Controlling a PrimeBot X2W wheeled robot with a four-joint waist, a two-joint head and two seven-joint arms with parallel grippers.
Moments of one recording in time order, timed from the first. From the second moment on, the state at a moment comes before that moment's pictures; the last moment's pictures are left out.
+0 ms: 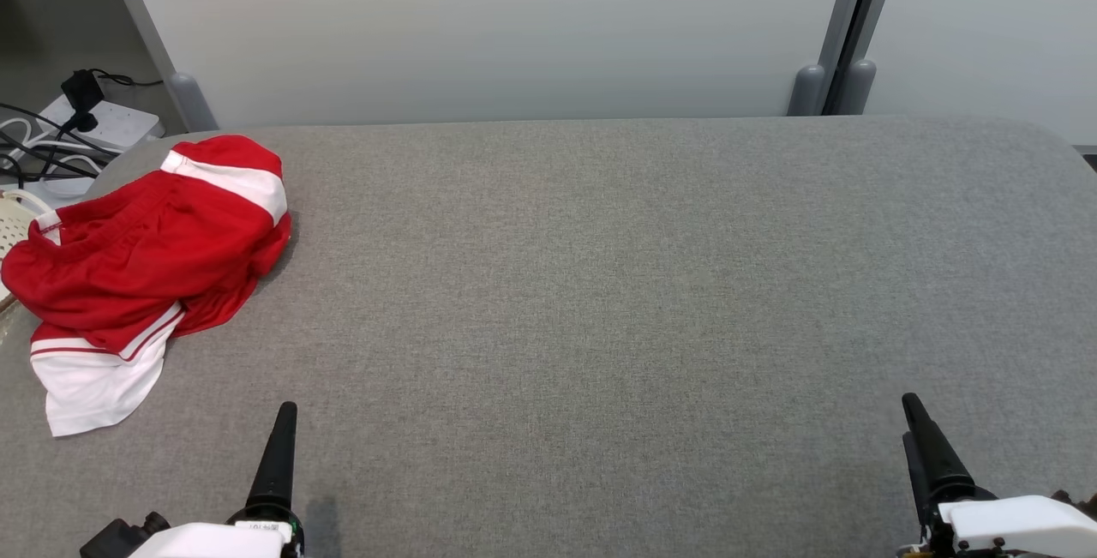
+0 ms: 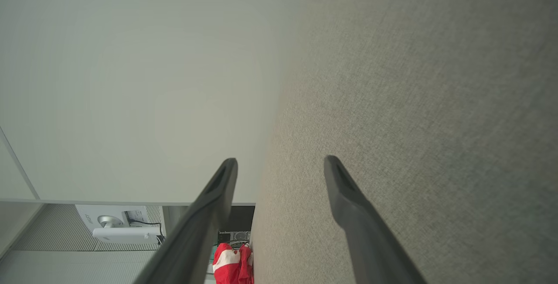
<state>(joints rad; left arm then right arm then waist) 0.01 0.01 0.04 0.30 -1.40 -0.12 0.03 -0.03 -0.02 -0.06 0.34 1.42 0.13 0.04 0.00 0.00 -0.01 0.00</state>
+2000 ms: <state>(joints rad) -0.04 0.02 -0.04 0.20 -0.61 -0.03 -0.14 -0.08 -0.03 0.04 0.24 0.61 0.13 -0.13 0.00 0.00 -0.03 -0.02</state>
